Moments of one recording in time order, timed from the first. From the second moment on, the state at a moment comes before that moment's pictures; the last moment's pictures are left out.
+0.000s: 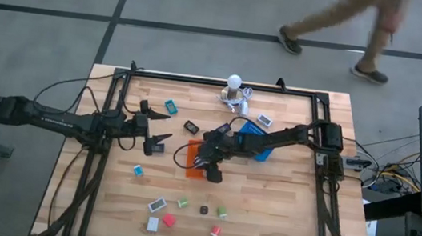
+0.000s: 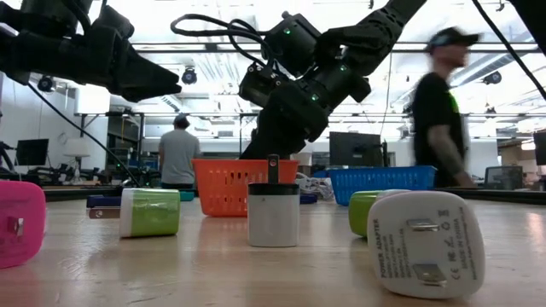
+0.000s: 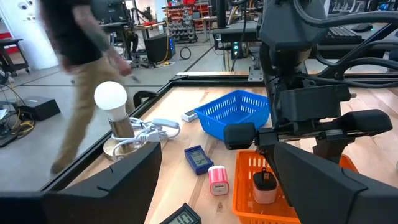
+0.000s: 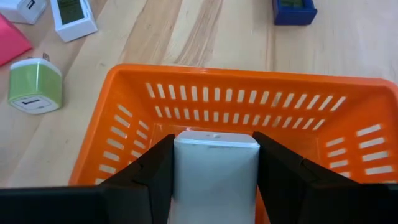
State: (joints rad) left arm 0.03 0.69 0.18 0.38 -0.23 0.08; right arm -0.01 2.01 1.20 0.06 -0.21 -0.06
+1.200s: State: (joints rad) left arm 0.03 0.69 0.18 0.30 -0.23 0.05; right arm 0.06 2.00 1.17 0.48 -0.22 -0.15
